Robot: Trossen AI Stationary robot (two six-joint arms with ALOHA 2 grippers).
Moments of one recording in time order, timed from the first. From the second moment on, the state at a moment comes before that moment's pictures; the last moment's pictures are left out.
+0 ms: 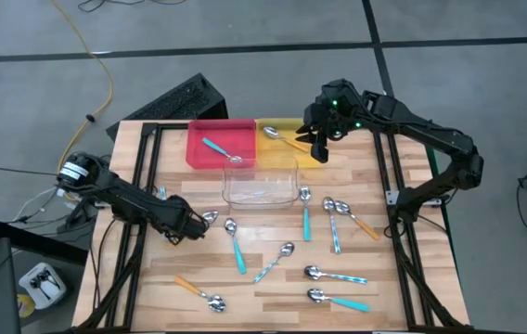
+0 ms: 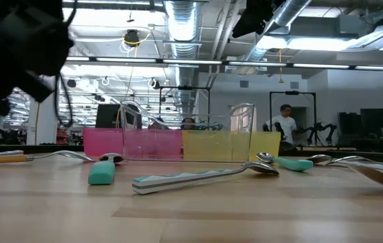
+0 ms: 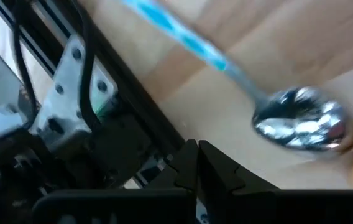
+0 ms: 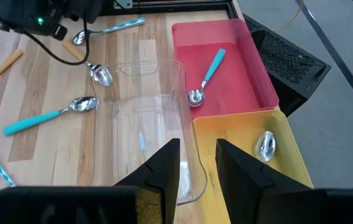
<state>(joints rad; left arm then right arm) -0.31 1.49 0.74 -1.35 -0.03 -1.21 -0.43 1.43 1.57 -0.84 -0.18 -0.23</state>
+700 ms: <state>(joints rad) -0.30 1.49 0.70 -1.20 -0.13 -1.15 -0.43 1.43 1.57 -0.84 -0.18 -0.23</state>
